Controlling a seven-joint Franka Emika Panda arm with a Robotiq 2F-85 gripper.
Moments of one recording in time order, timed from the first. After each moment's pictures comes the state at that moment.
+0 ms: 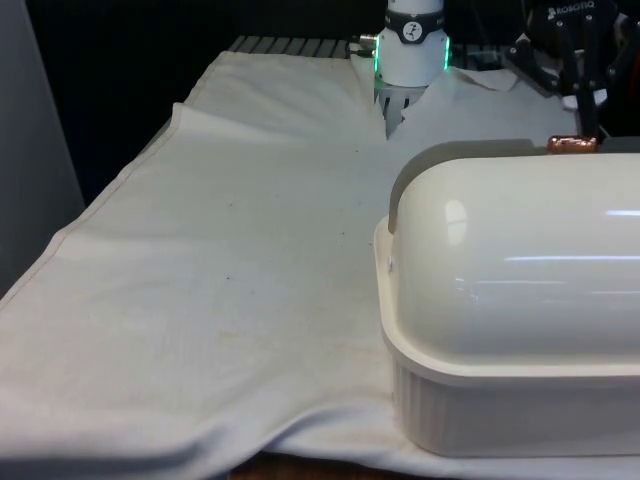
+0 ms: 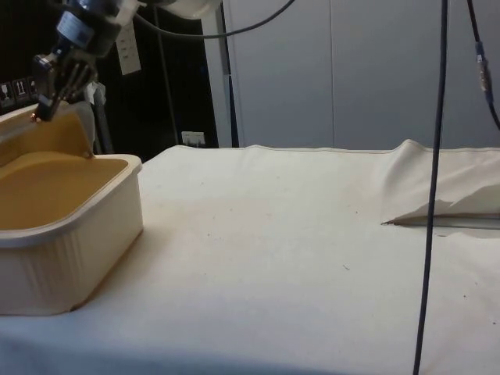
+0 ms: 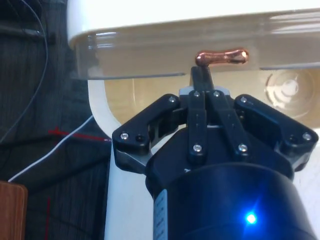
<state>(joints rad) 0.11 0.37 0.14 -1.89 0.24 2.95 -0.05</state>
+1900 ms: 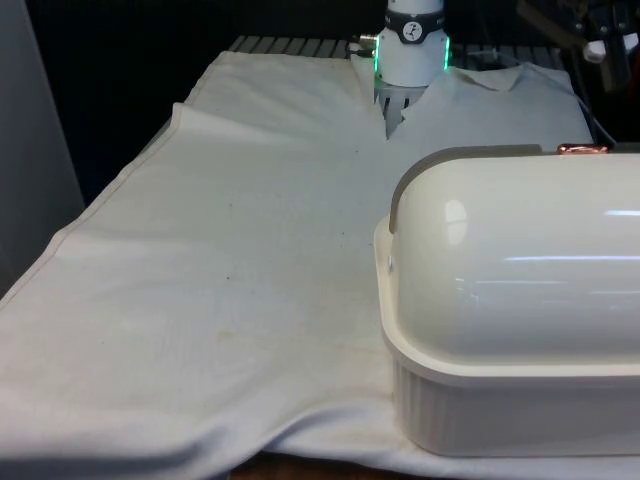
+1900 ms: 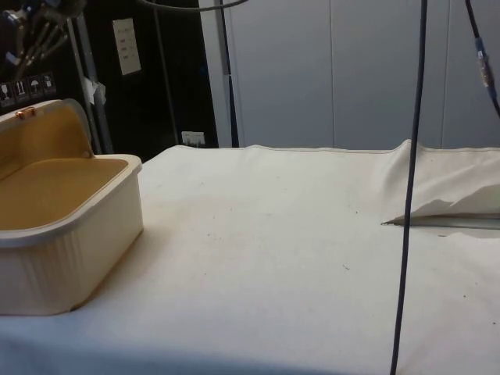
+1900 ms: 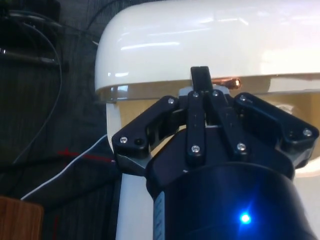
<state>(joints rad) 0.11 0.39 0.13 -1.74 0.23 2.87 -0.11</state>
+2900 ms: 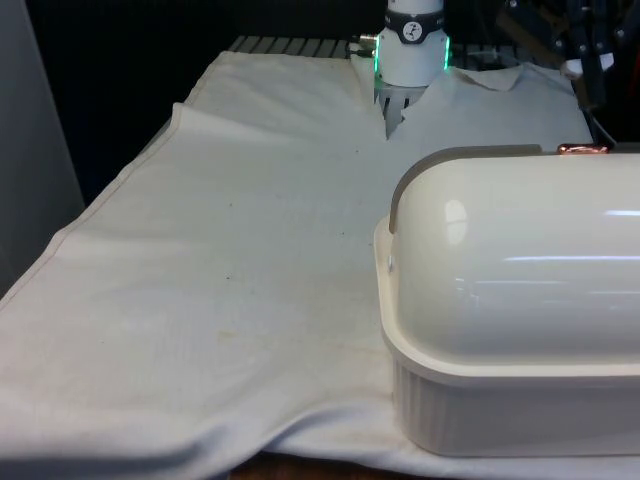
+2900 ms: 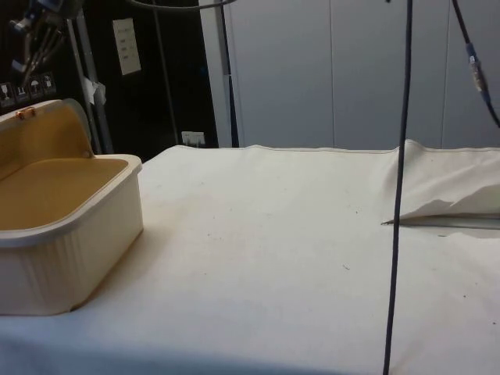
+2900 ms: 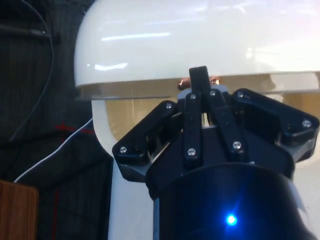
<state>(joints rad) 0.11 0.45 0.08 -1.61 0.23 2.68 -0.25</state>
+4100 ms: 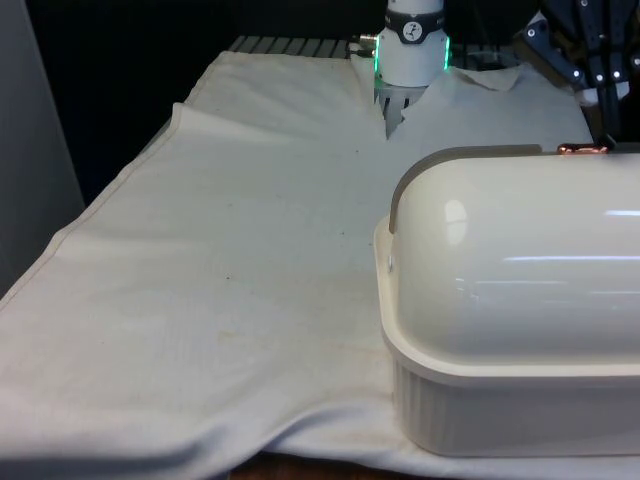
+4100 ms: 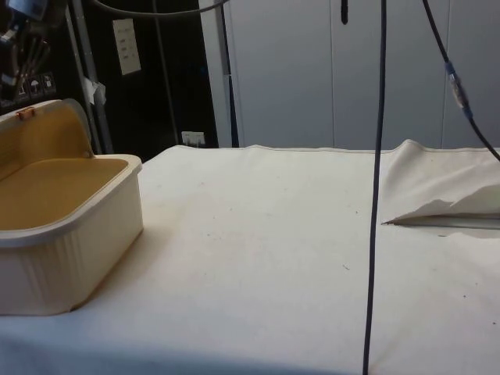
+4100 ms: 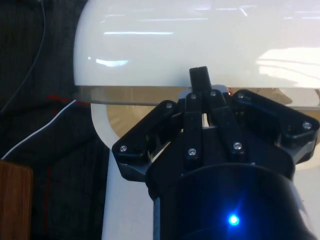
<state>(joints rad) 0.12 0.56 0.07 -1.42 0.19 2.49 -0.23</state>
